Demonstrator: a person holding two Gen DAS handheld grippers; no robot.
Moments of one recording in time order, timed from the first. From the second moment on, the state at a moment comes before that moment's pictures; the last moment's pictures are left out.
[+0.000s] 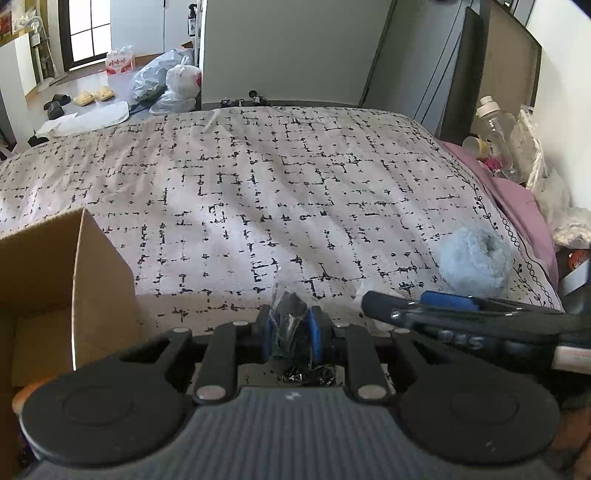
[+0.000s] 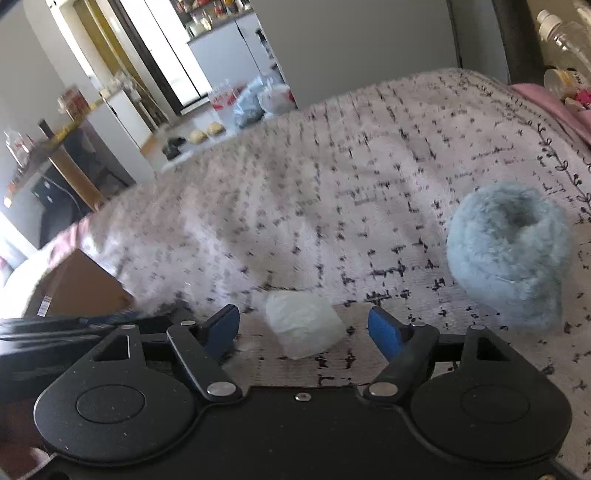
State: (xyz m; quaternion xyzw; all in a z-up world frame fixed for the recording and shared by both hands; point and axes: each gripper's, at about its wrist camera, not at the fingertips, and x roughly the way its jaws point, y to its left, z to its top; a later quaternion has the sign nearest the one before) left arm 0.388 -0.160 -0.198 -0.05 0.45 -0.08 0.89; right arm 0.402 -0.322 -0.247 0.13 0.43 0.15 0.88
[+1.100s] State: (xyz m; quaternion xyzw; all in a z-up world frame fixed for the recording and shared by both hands) left arm 0.328 -0.128 -0.110 -0.06 0.37 -0.09 0.92; right arm 0.320 -0.301 -0.136 0.10 0.35 0.13 0.92
